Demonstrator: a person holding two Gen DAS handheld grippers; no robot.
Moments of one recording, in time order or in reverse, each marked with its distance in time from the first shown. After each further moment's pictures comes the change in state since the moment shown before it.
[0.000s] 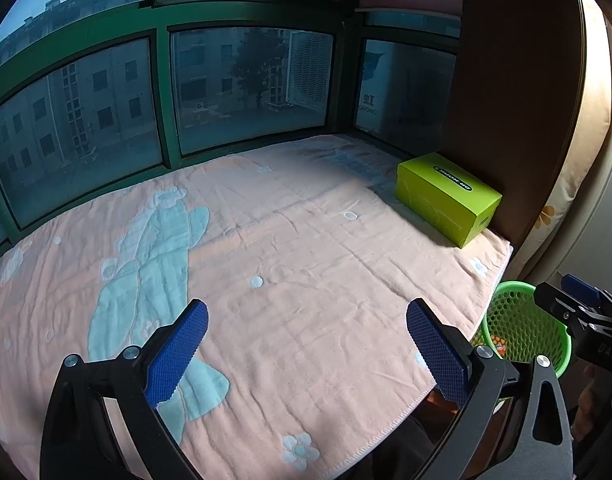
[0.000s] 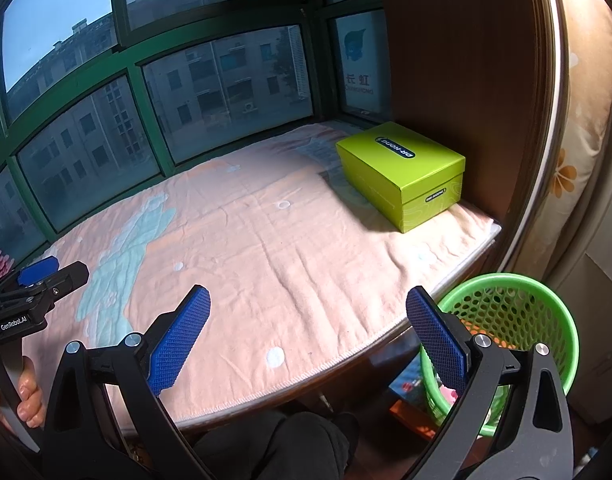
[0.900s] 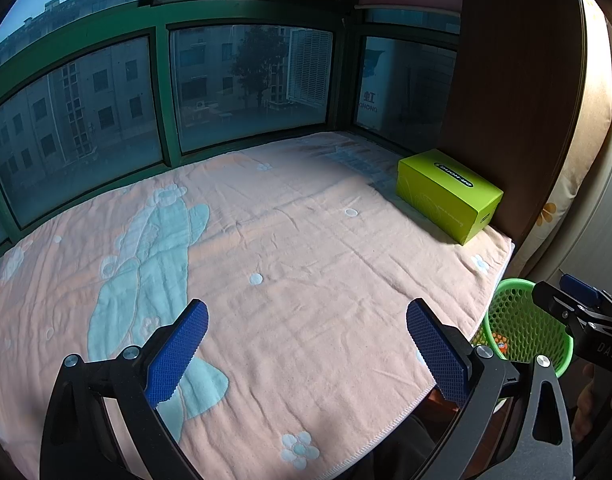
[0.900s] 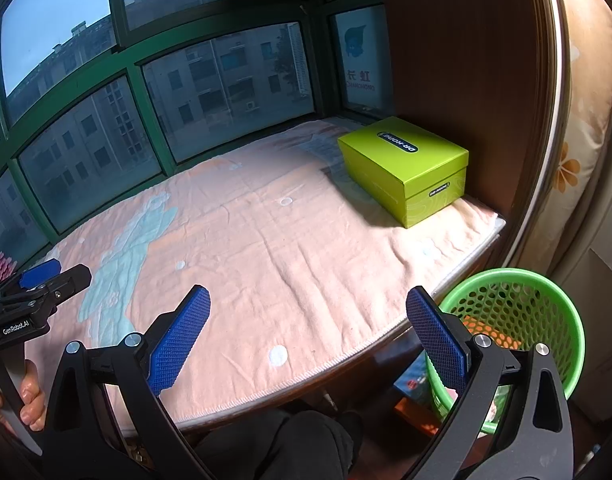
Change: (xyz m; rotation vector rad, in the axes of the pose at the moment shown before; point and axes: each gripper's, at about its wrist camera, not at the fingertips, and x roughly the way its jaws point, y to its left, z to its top) left arm 0.001 0.000 -0.001 0.004 0.003 0.001; right arm 0.004 0.001 -0.001 0.011 0.009 0.012
